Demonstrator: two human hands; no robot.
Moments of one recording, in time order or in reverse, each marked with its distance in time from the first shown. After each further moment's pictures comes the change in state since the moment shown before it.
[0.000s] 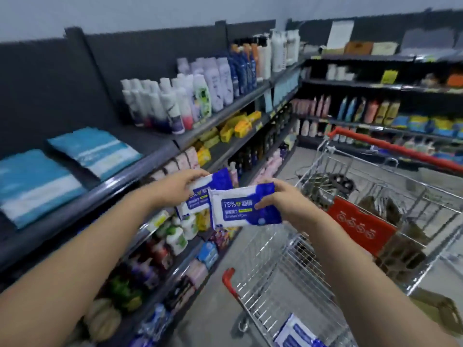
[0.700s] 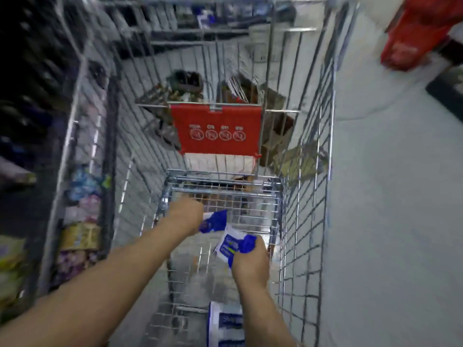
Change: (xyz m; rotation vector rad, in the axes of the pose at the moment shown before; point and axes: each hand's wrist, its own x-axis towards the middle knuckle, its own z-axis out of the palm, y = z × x) left_hand 0.321 0.116 0.504 0.786 -0.631 0.445; right_hand 0.065 0.439 -0.126 0.348 1.215 0.784
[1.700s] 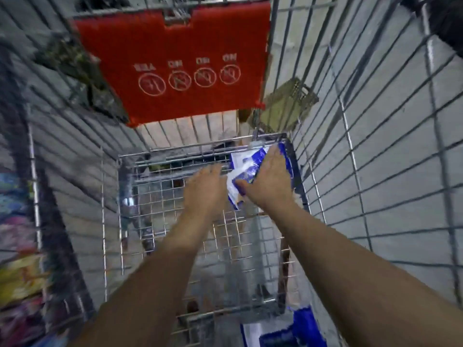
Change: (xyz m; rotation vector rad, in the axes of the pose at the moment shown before) left_hand 0.125 0.020 0.053 -0.362 0.264 0.155; right_hand 0.186 -0.023 0.060 -0.747 0.142 -0.267
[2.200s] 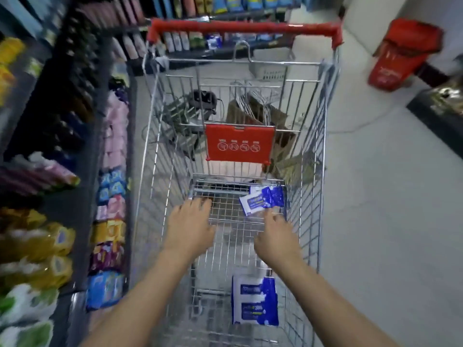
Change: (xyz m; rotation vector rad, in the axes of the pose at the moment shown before) left_hand -0.289 0.037 -0.181 0.232 0.167 -0.140; right_hand -0.271 -0.013 -0.196 -0.209 -0.171 -0.318
